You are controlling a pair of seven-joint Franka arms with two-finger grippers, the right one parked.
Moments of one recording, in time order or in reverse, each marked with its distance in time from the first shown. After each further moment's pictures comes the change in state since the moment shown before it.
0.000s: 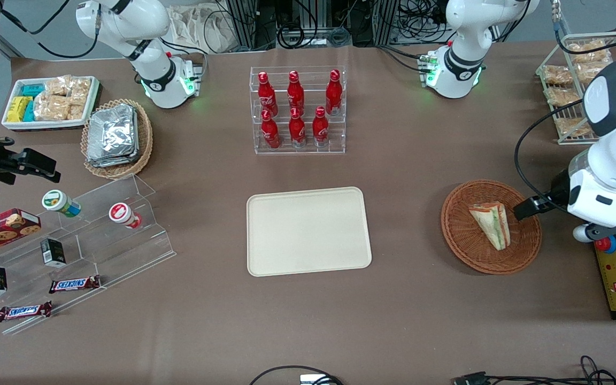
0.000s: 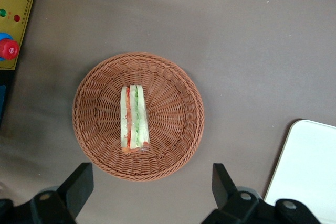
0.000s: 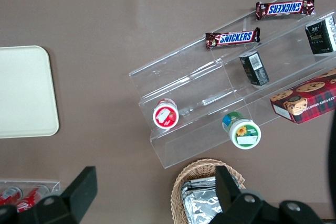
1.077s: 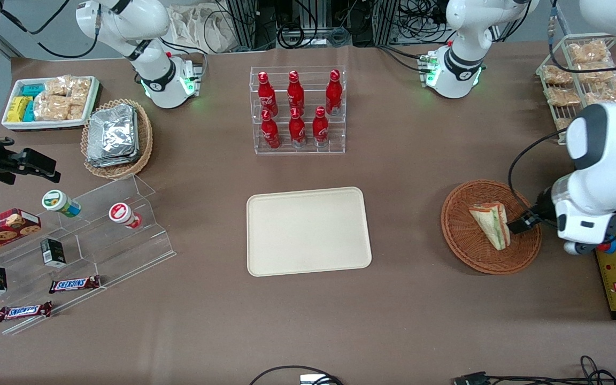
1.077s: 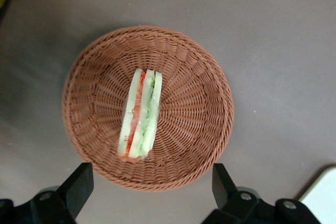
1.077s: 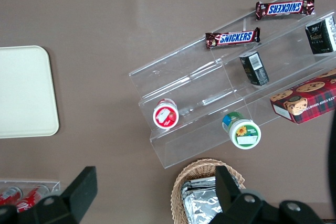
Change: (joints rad) arm 0.023 0.067 0.026 -0.190 0.003 0.176 -0.259
